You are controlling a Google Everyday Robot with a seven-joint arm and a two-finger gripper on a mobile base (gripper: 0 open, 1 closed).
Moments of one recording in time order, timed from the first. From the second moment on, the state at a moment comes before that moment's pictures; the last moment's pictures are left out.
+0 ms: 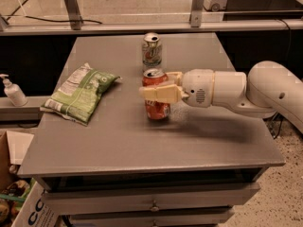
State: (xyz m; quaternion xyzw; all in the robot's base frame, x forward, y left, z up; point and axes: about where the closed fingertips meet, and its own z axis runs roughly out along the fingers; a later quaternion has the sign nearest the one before) arm 0.537 -0.011 0.892 -0.65 -0.38 -0.48 0.45
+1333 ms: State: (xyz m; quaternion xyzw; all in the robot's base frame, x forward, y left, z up) arm 0.532 -0.013 0.884 -0.65 -0.36 -0.50 0.44
